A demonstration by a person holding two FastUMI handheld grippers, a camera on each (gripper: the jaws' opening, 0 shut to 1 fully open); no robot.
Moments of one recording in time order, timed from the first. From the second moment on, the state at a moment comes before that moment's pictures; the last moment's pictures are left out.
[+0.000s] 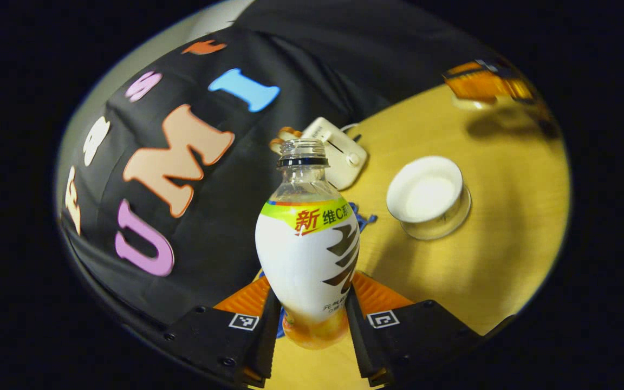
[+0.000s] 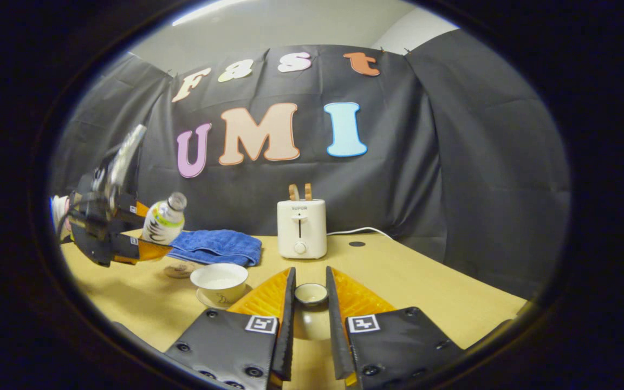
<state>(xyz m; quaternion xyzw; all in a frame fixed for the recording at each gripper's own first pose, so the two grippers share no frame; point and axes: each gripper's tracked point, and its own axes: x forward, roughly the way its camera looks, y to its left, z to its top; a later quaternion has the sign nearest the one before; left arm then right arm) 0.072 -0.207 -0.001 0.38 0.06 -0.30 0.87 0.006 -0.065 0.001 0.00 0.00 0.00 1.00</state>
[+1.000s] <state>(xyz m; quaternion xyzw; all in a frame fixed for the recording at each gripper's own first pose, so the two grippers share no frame) 0.133 -0.212 -0.006 -0.02 0.08 -0.26 0.96 0.008 -0.064 0.000 0.00 0.00 0.00 1.00</state>
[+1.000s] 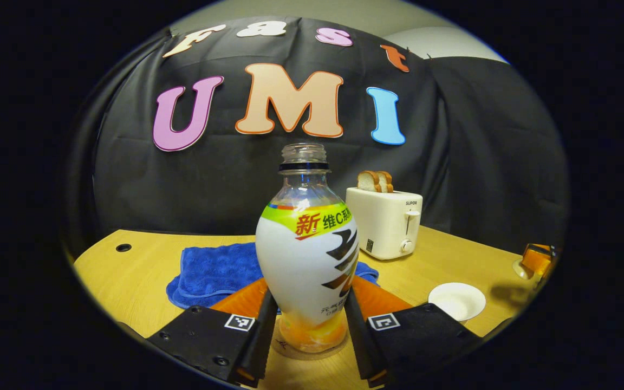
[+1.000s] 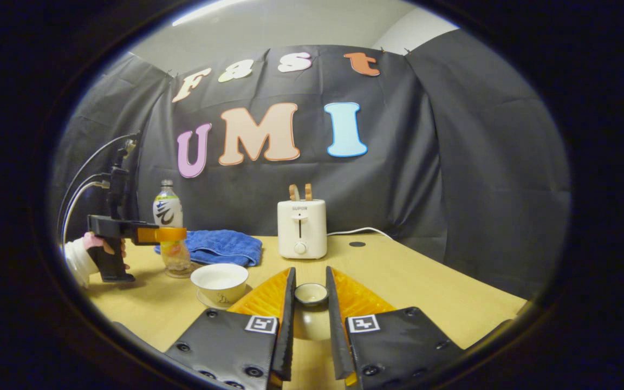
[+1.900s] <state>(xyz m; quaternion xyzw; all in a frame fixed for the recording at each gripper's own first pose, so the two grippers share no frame) 0.134 -0.211 -0.020 0.00 0.08 -0.27 0.96 0.020 -0.065 -0.005 0.00 0.00 0.00 1.00</state>
